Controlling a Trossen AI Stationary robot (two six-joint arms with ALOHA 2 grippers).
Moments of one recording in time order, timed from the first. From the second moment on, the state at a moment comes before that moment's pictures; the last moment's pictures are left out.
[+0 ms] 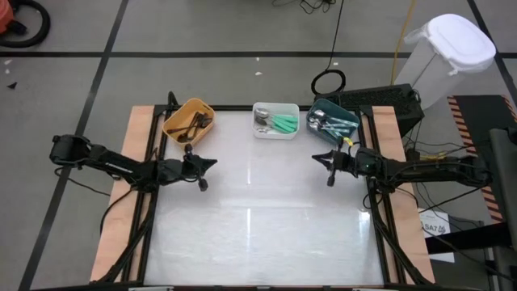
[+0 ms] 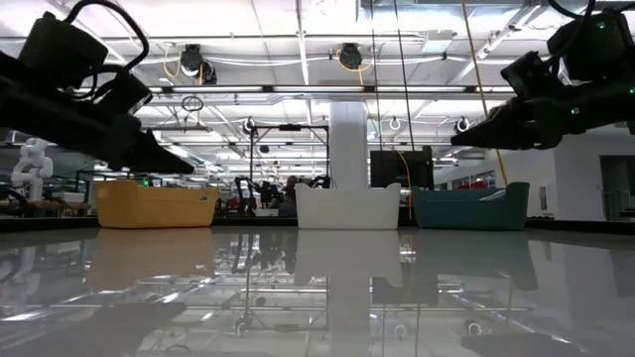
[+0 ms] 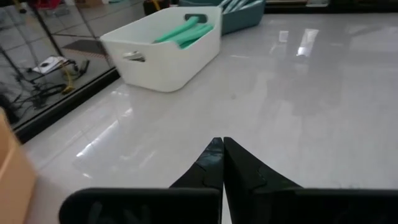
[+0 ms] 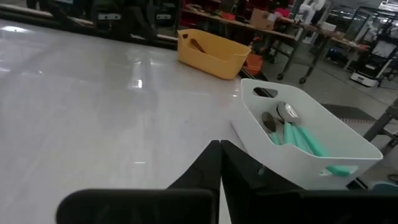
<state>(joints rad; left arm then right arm) -0.02 1.05 0.01 0.73 -0.45 -0.05 -0.20 0.68 0.02 0.50 0.11 -0.23</state>
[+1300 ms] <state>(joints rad) -0.20 0.75 0.01 0.64 -0.53 0.16 -0.22 0.49 0.02 0.34 0.07 -0.23</state>
